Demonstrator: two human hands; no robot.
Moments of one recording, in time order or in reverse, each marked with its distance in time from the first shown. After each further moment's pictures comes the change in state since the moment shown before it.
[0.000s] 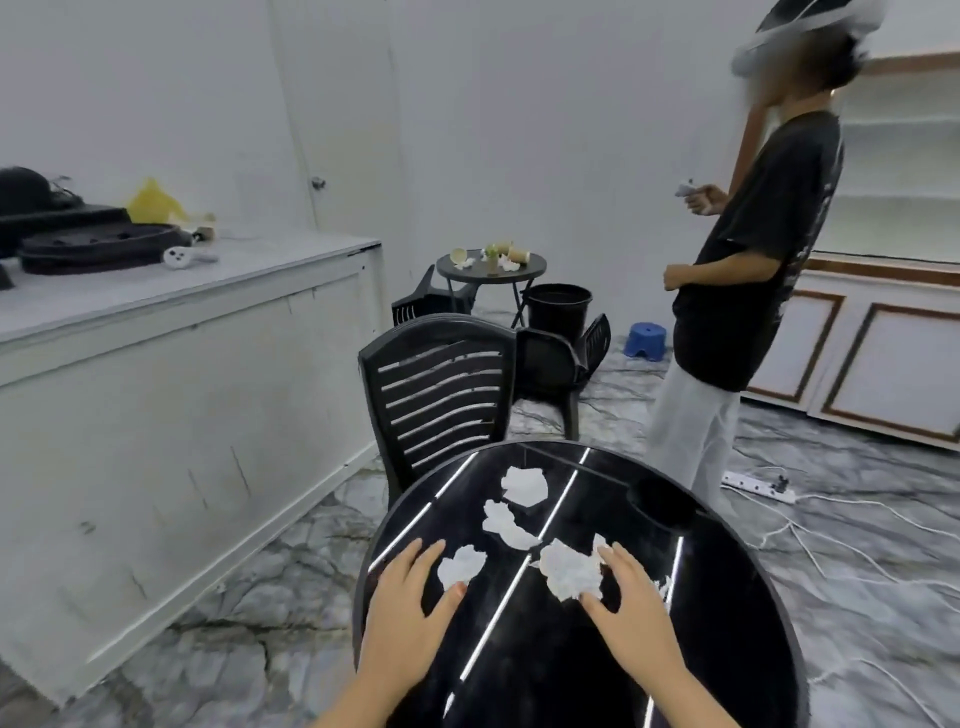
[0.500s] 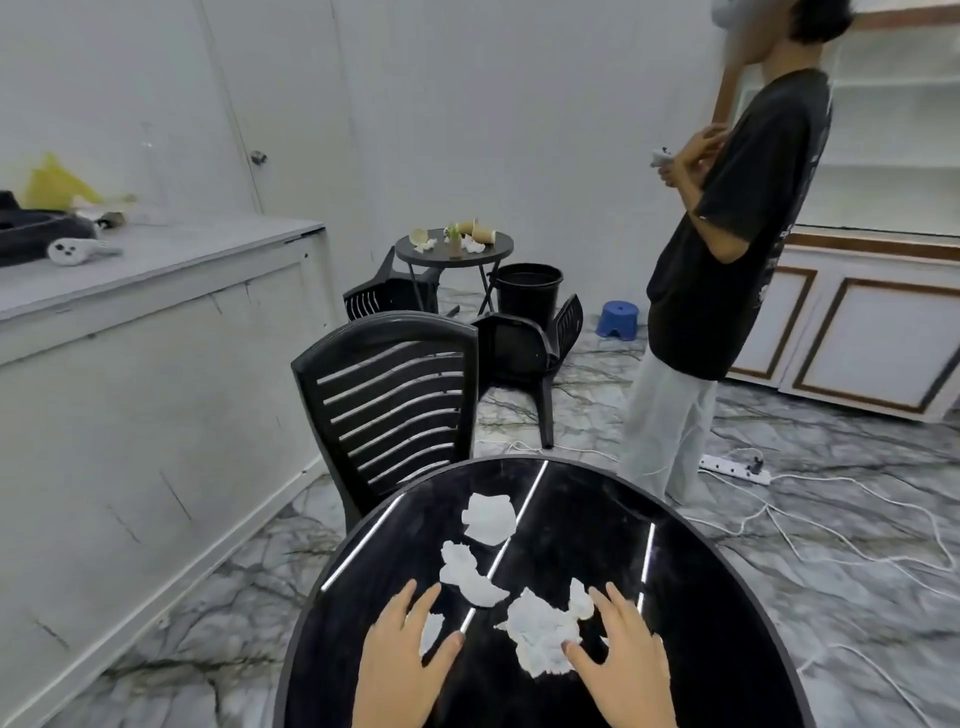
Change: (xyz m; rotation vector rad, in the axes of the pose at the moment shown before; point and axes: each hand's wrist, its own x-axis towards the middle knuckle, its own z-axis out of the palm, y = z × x) left_hand 0.087 -0.026 0.086 0.151 -0.105 -0.017; right_hand 0.075 0.050 0.015 -0.228 0.005 0.155
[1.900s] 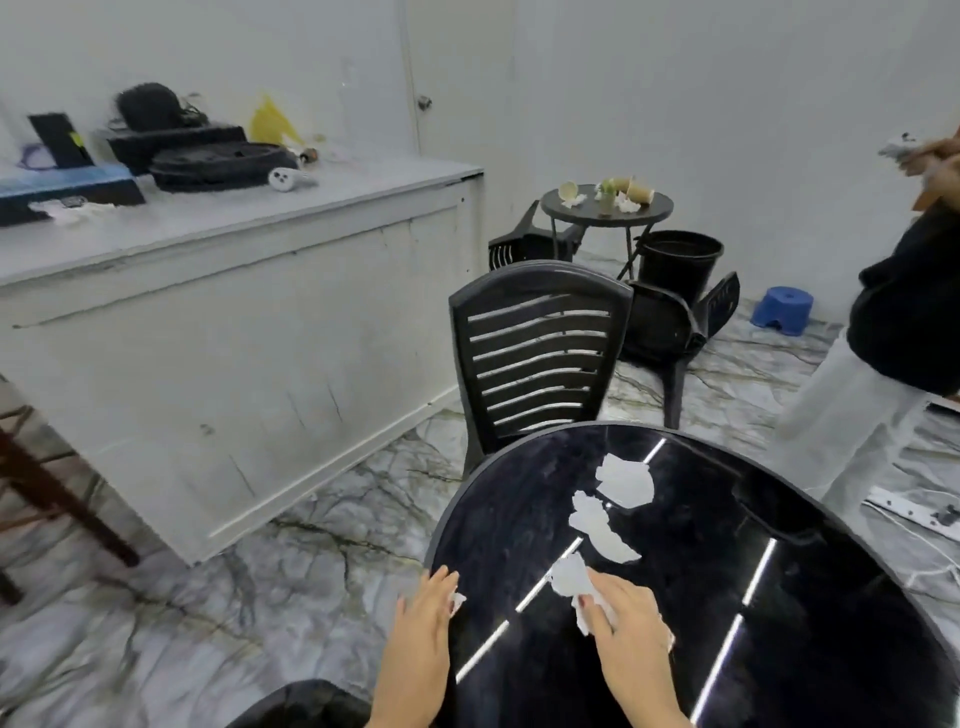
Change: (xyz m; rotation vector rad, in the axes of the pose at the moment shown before) left_hand -0.078 -0.080 -0.041 -0.116 0.205 -0.163; right_hand -0.033 -0.075 0.071 0.280 -0.115 -0.323
